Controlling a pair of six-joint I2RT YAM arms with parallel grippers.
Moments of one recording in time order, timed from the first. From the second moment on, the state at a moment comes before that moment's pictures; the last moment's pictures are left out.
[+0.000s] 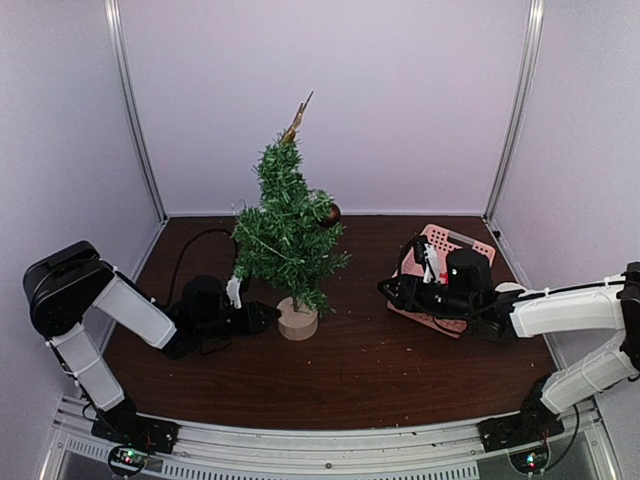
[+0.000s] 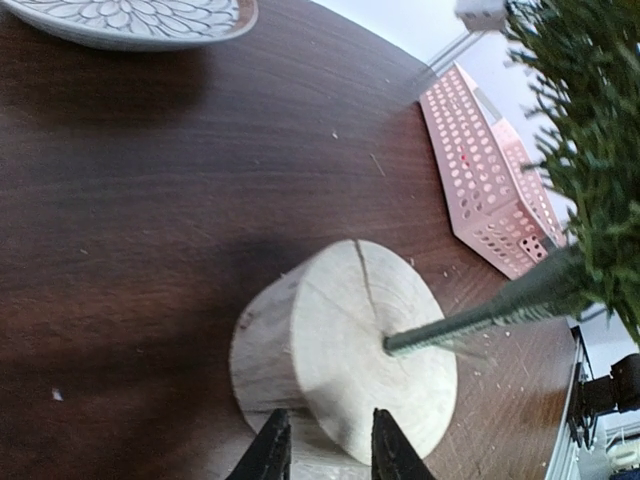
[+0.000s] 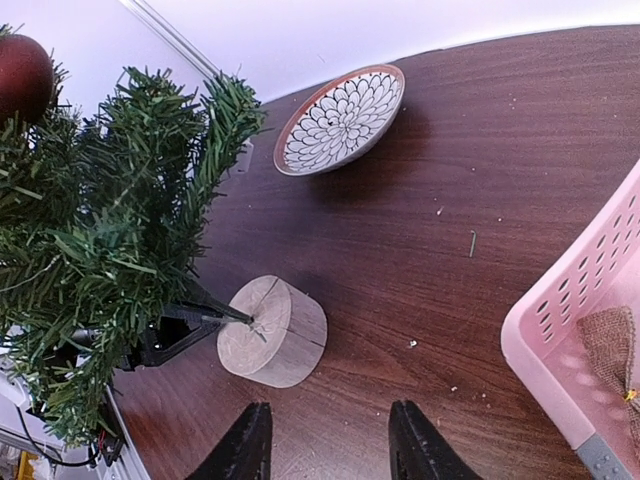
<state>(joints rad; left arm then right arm) -0.67 1.69 0.45 0.82 0.24 -0.66 0.71 1.32 0.55 0.42 -0.12 0.66</state>
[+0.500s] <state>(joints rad) -0.82 1.75 0.45 0.90 0.17 -0.72 0.72 1.33 0.51 0.46 -0.15 0.68</state>
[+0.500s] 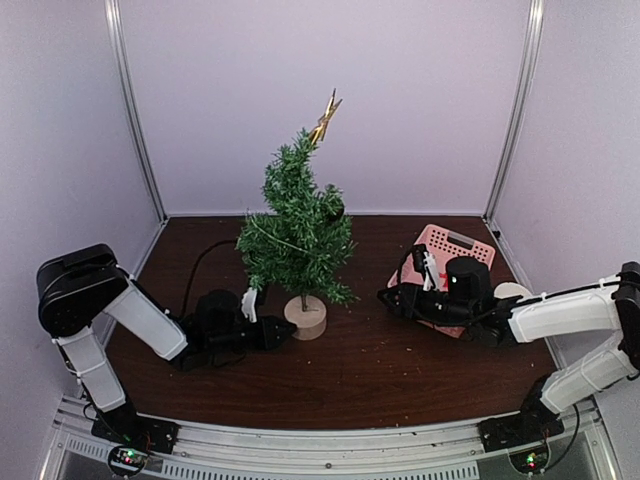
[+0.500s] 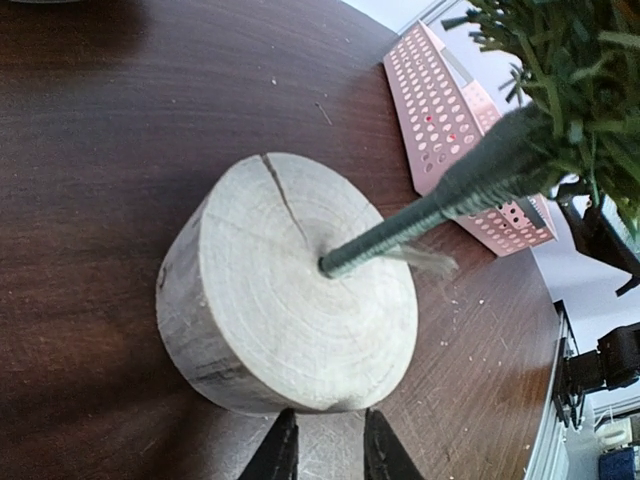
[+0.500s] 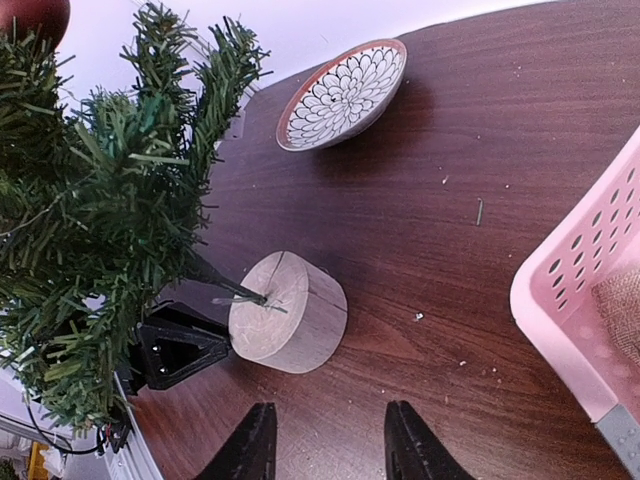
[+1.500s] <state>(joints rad) -0.93 1.98 0.60 1.07 -0.10 -0.82 0.73 1.34 0.48 0.50 -0.15 0.70</state>
